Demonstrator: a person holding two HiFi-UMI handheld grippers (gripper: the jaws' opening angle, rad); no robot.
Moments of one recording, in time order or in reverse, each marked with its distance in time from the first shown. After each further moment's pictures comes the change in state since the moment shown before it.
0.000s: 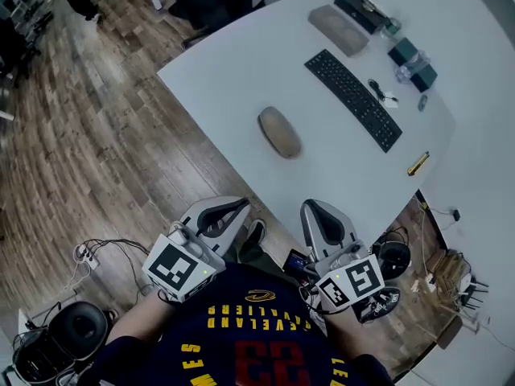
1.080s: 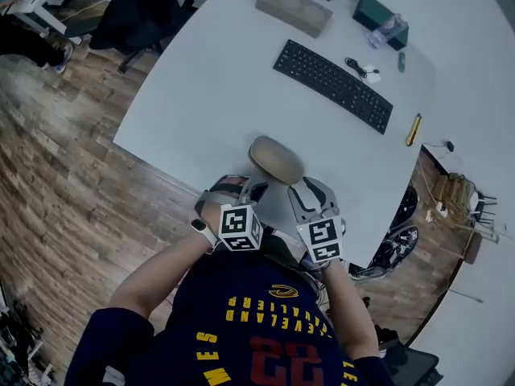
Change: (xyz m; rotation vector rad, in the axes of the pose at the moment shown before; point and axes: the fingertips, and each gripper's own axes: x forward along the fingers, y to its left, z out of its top) left arm 0.180 0.141 -0.173 0.911 0.541 -0.482; right arm 0.159 -0.124 -0.140 -0.177 0.515 -0.438
